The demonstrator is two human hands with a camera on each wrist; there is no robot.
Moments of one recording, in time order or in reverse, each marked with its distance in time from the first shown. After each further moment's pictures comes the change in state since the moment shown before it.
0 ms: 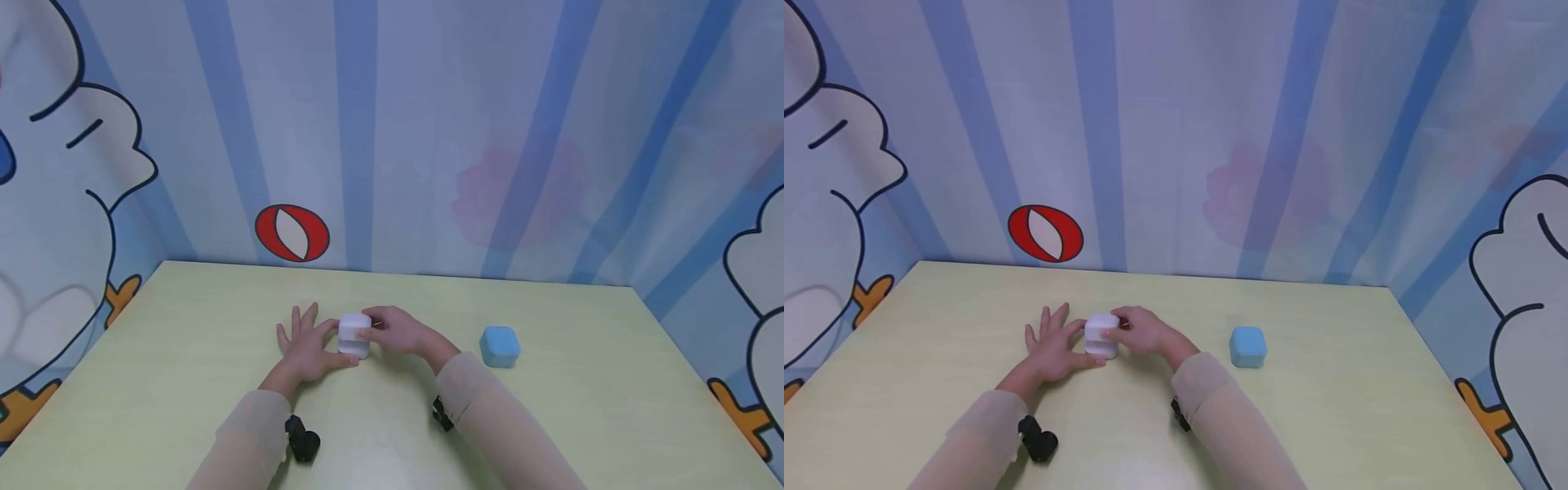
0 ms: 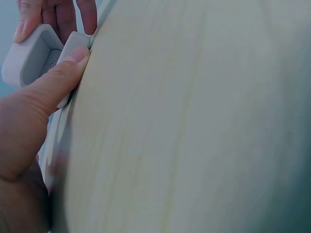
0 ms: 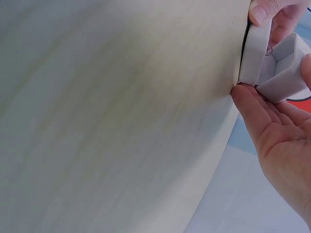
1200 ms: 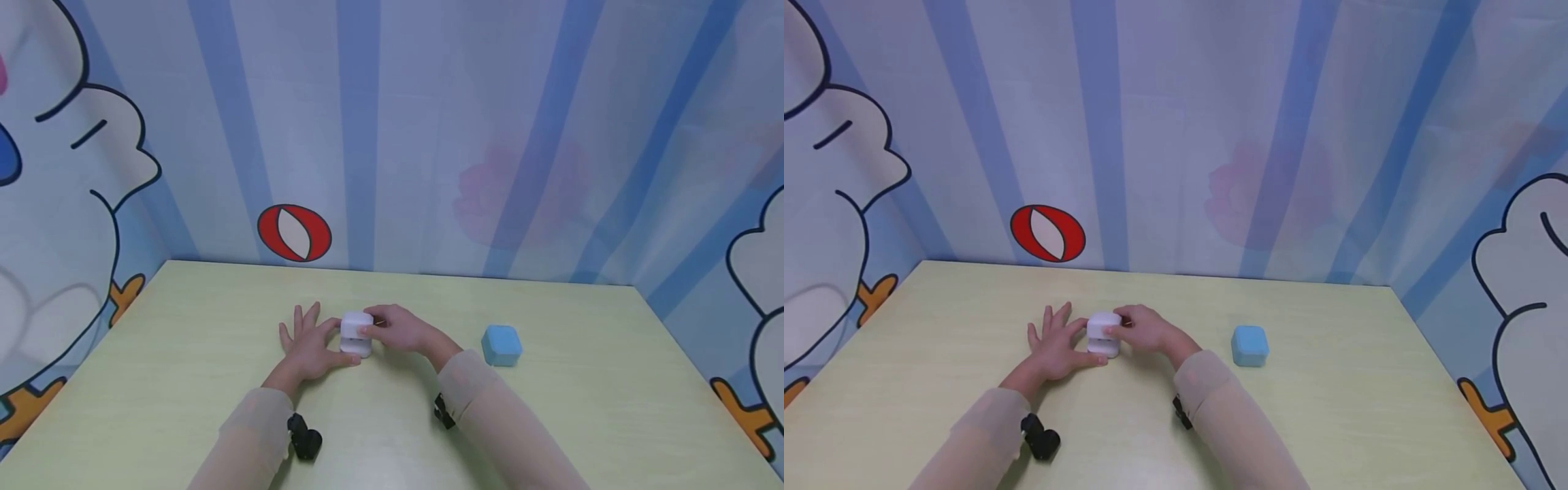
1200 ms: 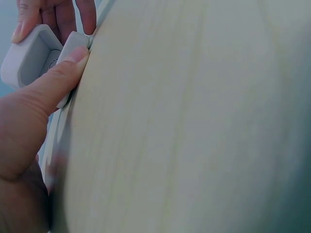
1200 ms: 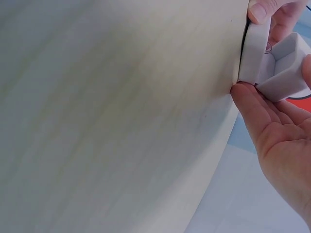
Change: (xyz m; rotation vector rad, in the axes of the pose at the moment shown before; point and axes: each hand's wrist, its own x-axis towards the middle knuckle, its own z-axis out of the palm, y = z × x) left_hand 0.001 0.000 0.001 0.012 0.003 -0.006; right_hand 0.002 0.002 -0.001 0.001 -0.005 0.034
